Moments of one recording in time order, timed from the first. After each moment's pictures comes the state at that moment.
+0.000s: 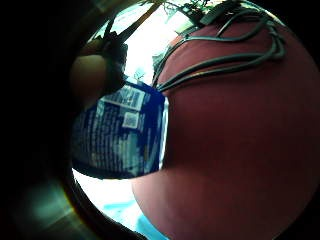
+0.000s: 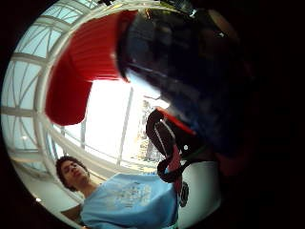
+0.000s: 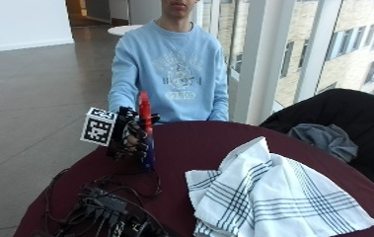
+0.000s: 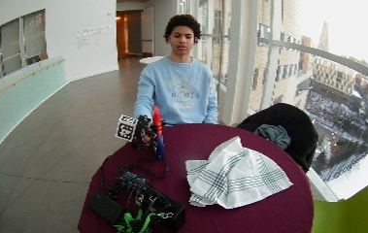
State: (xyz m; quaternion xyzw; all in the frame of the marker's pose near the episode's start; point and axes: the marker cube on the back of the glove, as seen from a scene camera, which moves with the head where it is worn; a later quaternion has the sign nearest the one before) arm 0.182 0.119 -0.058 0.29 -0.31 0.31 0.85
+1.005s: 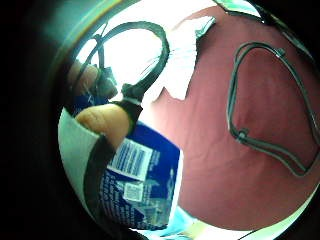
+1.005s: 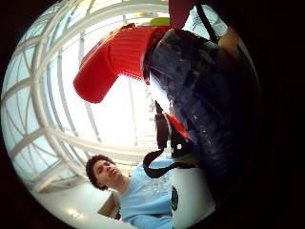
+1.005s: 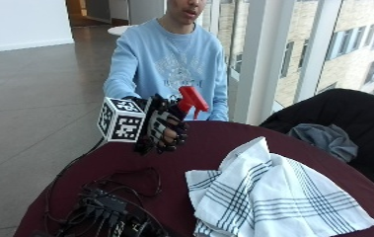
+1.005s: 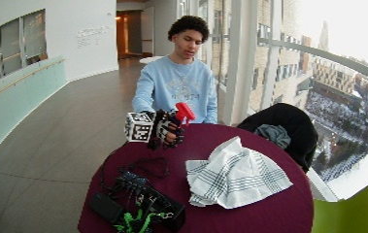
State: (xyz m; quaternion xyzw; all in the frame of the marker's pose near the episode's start) arm 0.178 0.008 -0.109 0.07 -0.39 0.27 0.88
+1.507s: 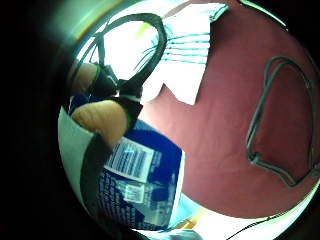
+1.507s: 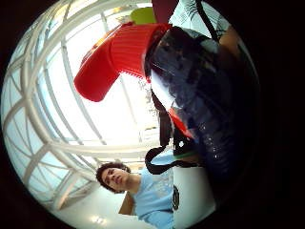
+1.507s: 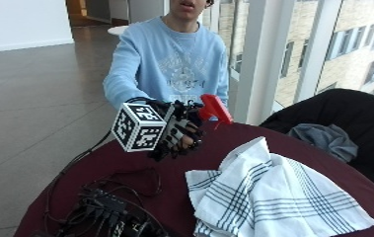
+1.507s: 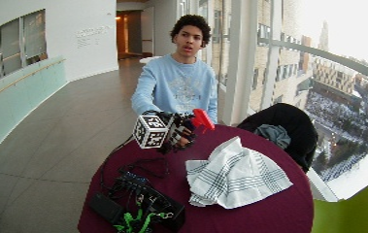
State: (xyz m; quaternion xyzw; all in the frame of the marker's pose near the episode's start) arm 0.184 -0.042 -0.105 -0.02 -0.40 0.30 0.87
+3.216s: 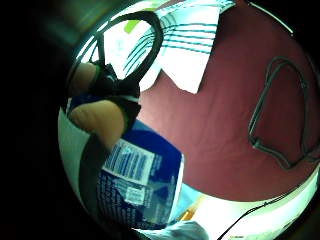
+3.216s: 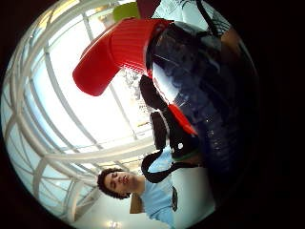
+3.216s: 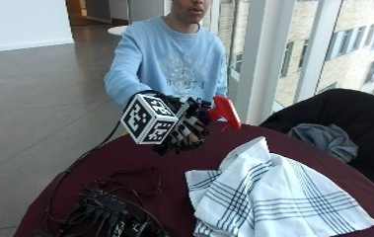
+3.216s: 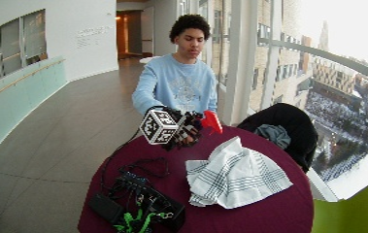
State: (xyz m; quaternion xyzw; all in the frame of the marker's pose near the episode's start) arm 0.167 -0.055 -0.107 -0.09 -0.36 0.32 0.87
